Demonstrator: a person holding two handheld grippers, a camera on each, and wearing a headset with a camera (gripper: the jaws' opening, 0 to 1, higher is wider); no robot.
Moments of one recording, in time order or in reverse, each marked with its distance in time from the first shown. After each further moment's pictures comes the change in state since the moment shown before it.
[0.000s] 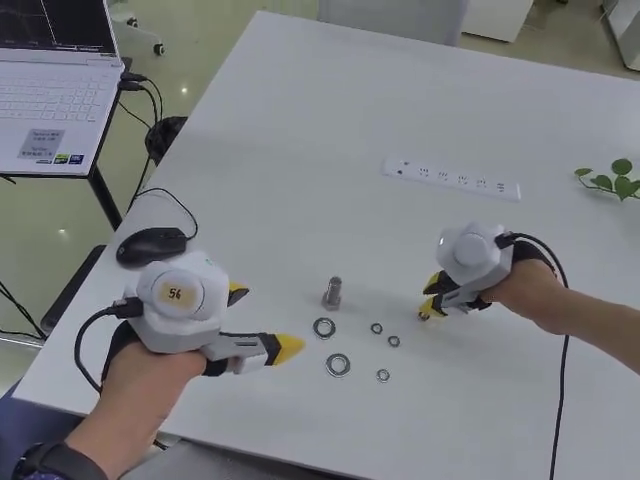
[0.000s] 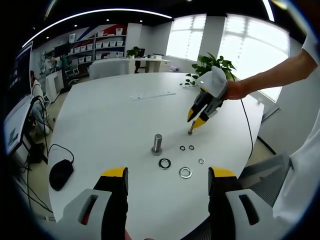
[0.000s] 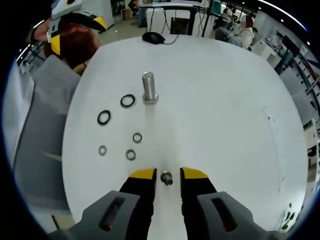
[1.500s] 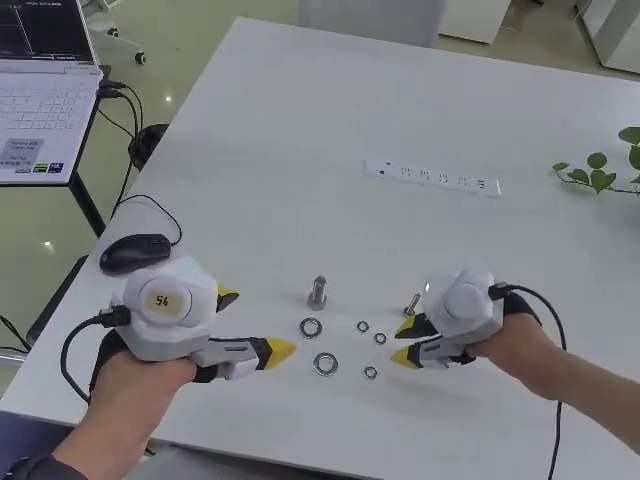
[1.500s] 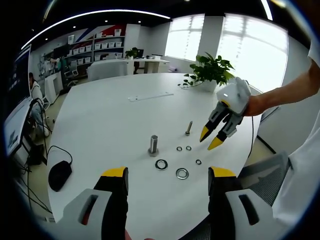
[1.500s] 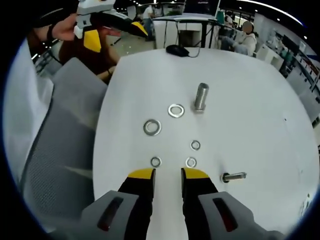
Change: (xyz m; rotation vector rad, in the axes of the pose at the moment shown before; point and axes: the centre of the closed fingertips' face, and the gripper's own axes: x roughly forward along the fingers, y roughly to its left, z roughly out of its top) left arm 0.001 -0.010 0.002 0.011 -0.004 -0.003; right arm 0.010 0.101 0.010 0.029 -0.118 0.093
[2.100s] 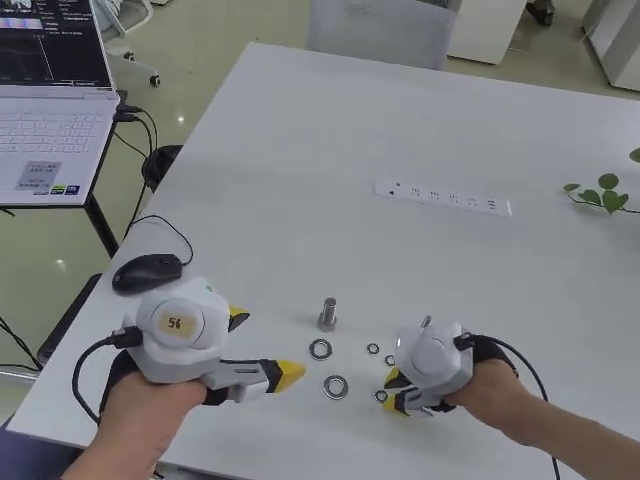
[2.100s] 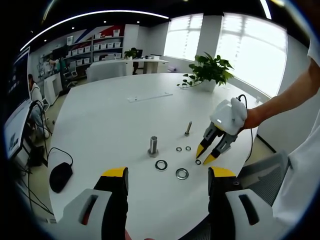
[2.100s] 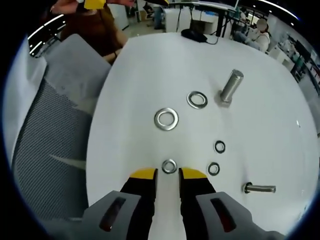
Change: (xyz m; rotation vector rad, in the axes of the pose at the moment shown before) left arm -0.001 -0.001 0.002 0.010 0.002 -0.003; right arm 0.040 0.019 -0.012 -0.090 0.108 0.026
